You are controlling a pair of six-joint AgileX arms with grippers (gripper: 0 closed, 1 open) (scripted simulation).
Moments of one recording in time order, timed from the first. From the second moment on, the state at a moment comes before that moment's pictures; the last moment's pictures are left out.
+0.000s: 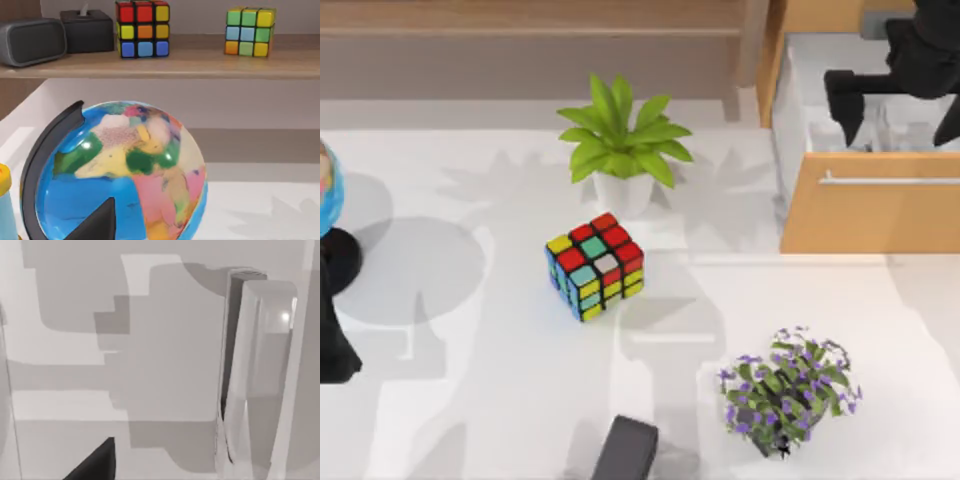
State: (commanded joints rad) left arm 0.00 0.00 0.00 0.00 0.00 0.00; right arm 0.13 2.43 2.24 -1.28 0.02 0.15
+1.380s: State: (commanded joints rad) left arm 0.00 0.00 0.00 0.00 0.00 0.00; right arm 0.13 2.47 2.11 -1.11 0.02 0.15
